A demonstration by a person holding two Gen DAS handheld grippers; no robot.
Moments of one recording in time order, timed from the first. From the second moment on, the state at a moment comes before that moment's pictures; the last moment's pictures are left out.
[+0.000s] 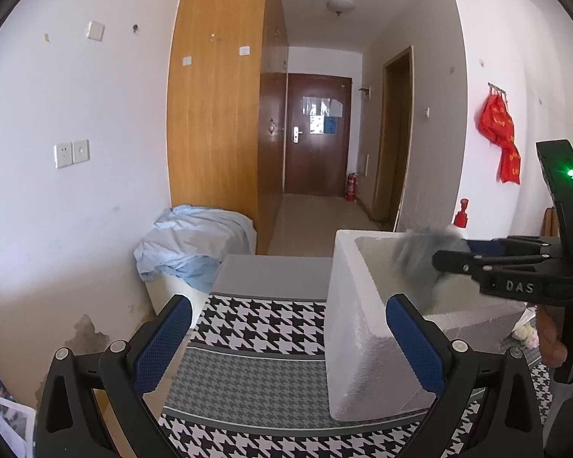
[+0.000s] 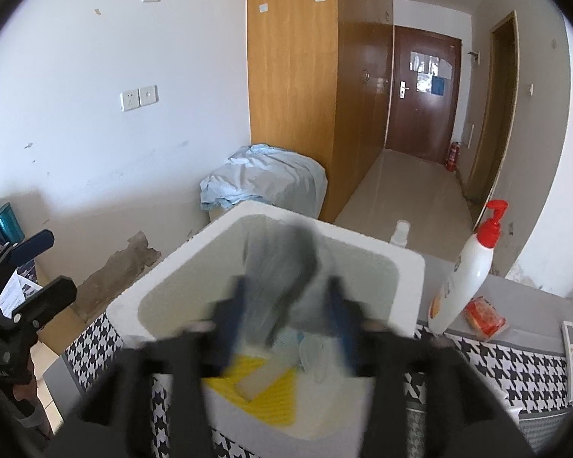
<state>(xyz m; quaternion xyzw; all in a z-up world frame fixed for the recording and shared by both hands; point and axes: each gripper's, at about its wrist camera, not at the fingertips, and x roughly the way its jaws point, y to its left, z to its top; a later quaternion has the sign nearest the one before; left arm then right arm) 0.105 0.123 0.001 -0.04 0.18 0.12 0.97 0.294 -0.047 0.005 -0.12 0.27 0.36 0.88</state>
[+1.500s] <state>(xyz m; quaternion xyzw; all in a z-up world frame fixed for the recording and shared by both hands) 0.085 0.051 0.029 0.00 0.15 0.07 0.99 0.232 -0.148 0.028 -0.10 0.19 0.34 0.92</state>
